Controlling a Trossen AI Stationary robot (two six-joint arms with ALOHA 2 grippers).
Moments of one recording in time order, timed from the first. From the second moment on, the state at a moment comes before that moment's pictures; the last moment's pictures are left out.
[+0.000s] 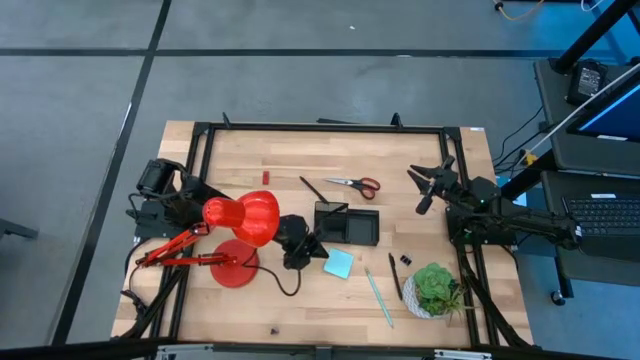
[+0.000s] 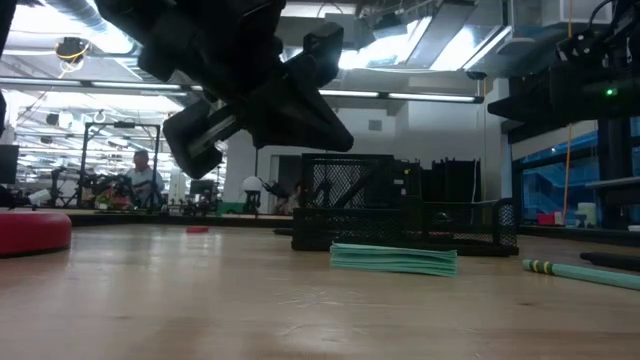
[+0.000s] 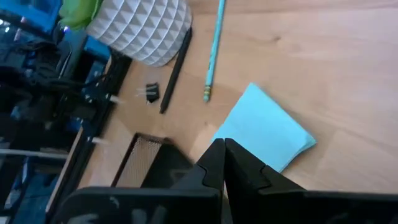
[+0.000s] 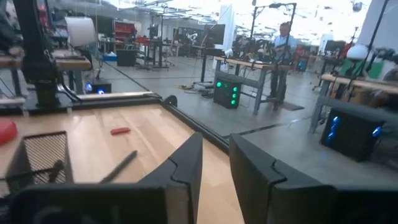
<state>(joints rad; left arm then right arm) -0.20 1.75 0.87 0.34 0.08 0.99 -0.21 0.01 0.01 0.08 0.35 -0.11</state>
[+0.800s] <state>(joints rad) -0.23 1.92 0.87 0.50 0.10 0.82 -0.21 0.01 0.01 0.10 0.34 0.08</state>
